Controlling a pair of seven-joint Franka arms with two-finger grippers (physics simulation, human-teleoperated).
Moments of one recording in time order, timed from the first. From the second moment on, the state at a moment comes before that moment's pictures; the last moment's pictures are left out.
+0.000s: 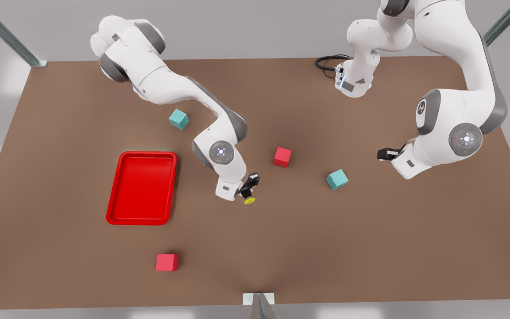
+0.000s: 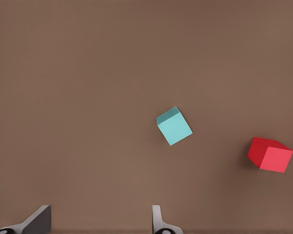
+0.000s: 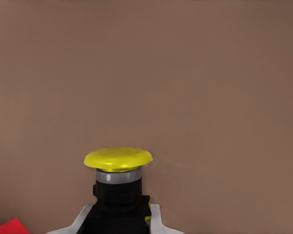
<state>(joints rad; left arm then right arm) -0.19 0.25 0.08 -1.52 -0.01 1.49 0.03 0.50 0.84 0.28 -1.15 -0.12 2.12 0.37</state>
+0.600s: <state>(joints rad) -0.19 0.26 0.08 -1.52 -0.01 1.50 0.03 0.70 1.17 0.18 -0.86 -0.09 2.13 0.88</state>
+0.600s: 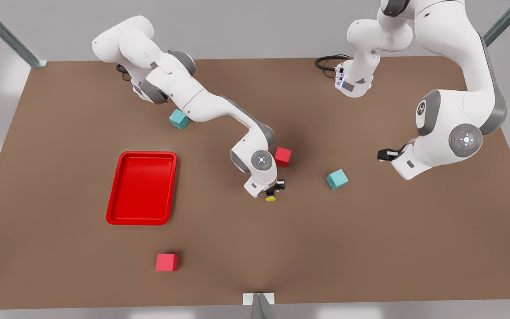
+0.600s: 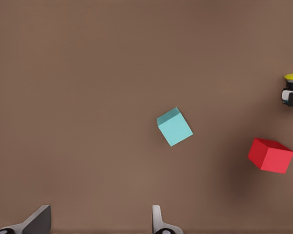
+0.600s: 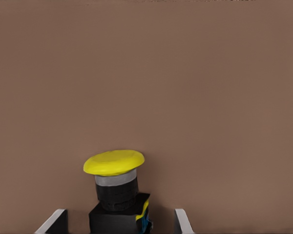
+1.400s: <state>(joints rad) -0.68 0.67 0.01 -1.66 -0.09 2.41 -0.79 -0.11 0.24 0.19 -1.43 -0.16 1.48 0.40</state>
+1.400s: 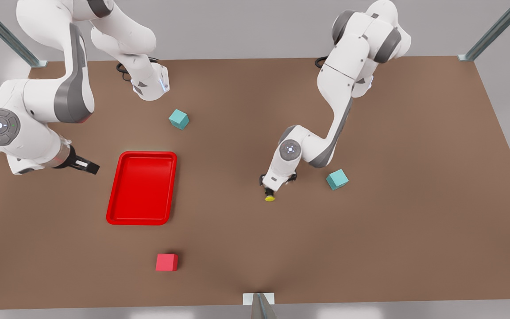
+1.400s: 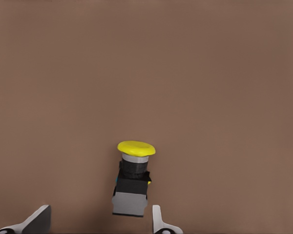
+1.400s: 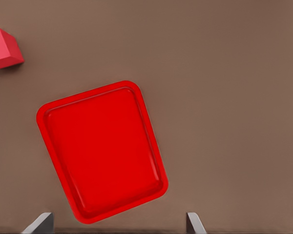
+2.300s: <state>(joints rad) -0.69 0.81 0.01 -1.59 -0.02 2.56 -0.64 -0.12 0.28 0.18 -1.43 -0.18 1.38 0.16</state>
